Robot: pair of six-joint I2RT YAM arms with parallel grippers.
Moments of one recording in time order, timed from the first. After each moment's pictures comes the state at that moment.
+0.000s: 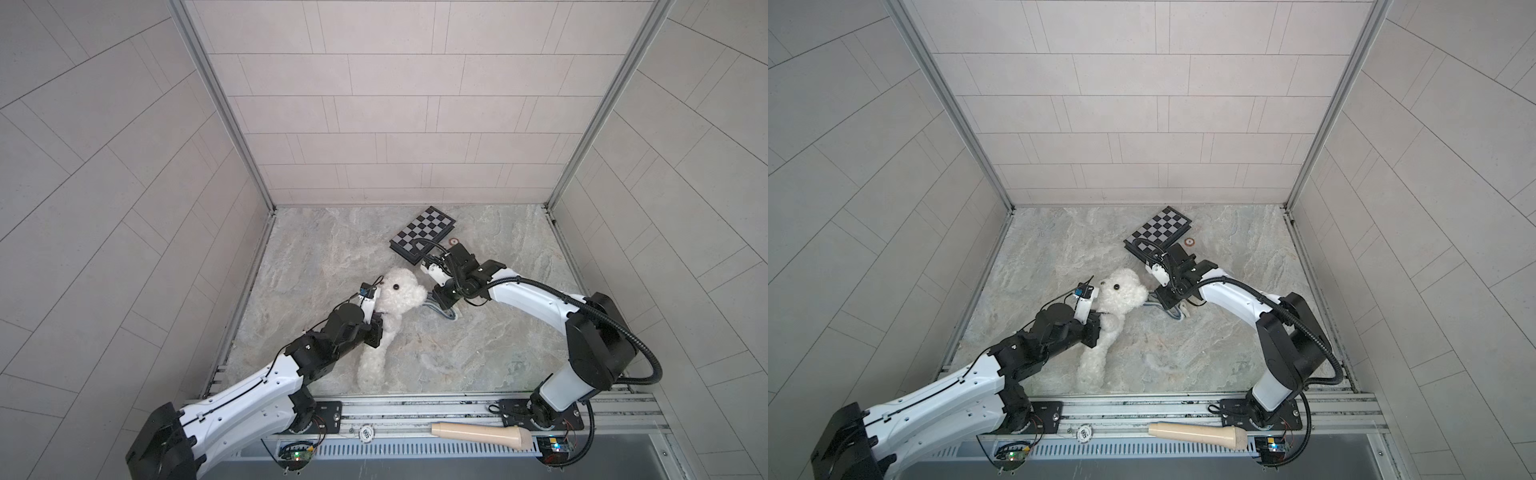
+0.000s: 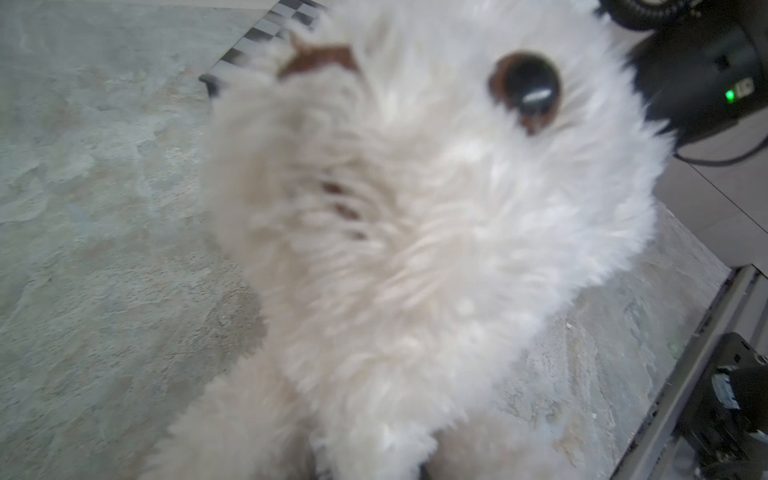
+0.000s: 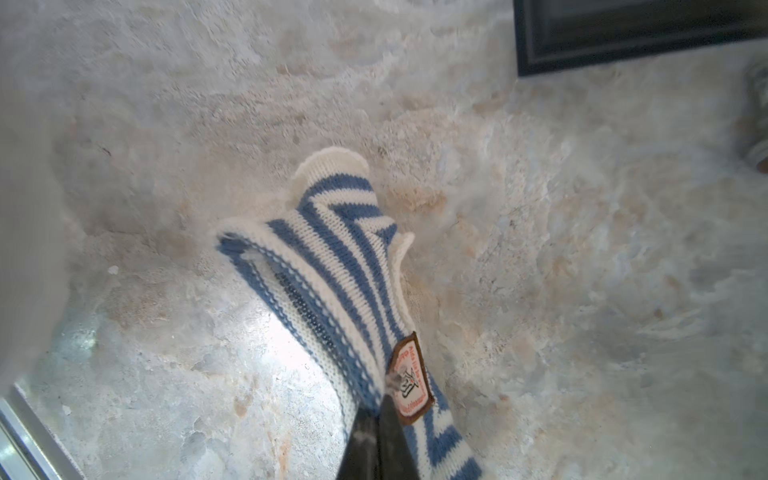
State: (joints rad) left arm -0.78 0.82 0.40 -0.13 -0.09 -0.37; right arm 0.57 1.61 1.08 -0.56 -0.19 -0.04
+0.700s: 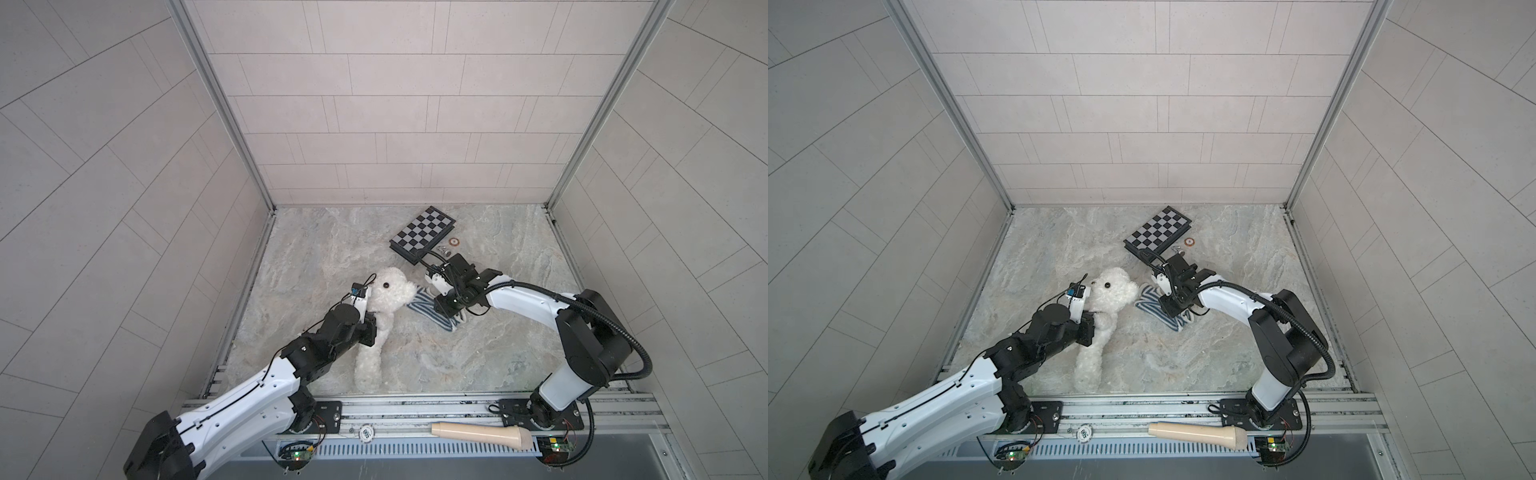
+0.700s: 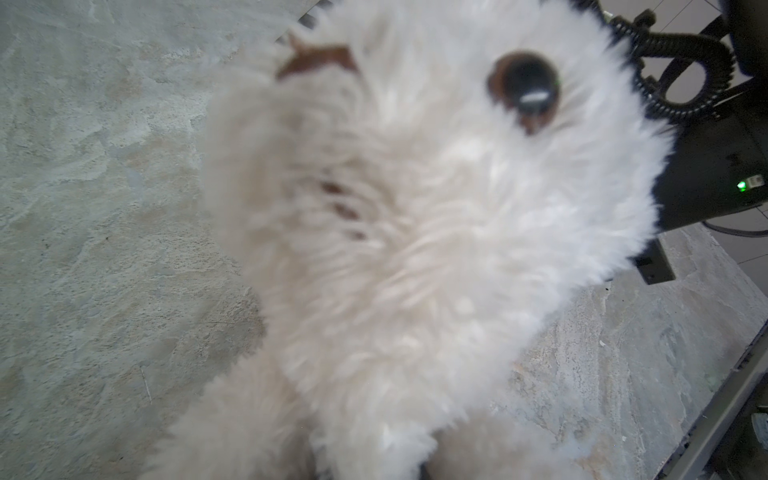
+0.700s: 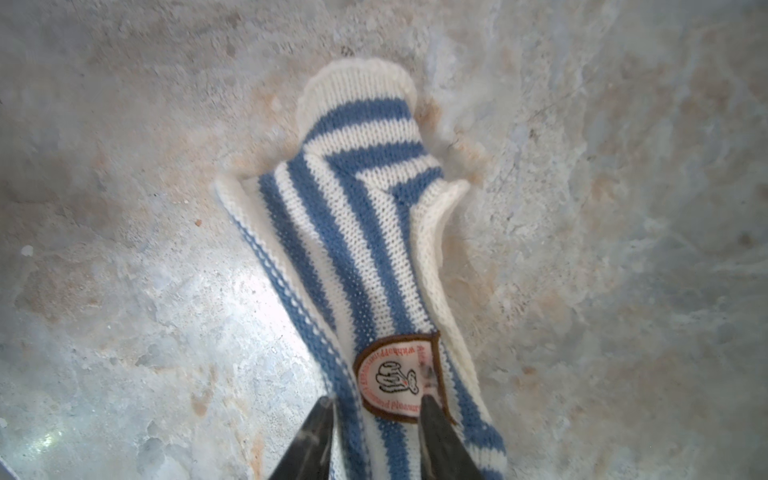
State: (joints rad) left arm -0.76 0.79 0.39 -0.18 -0.12 -0.40; right arm 0.58 1.62 0.99 -0.52 -0.15 0.01
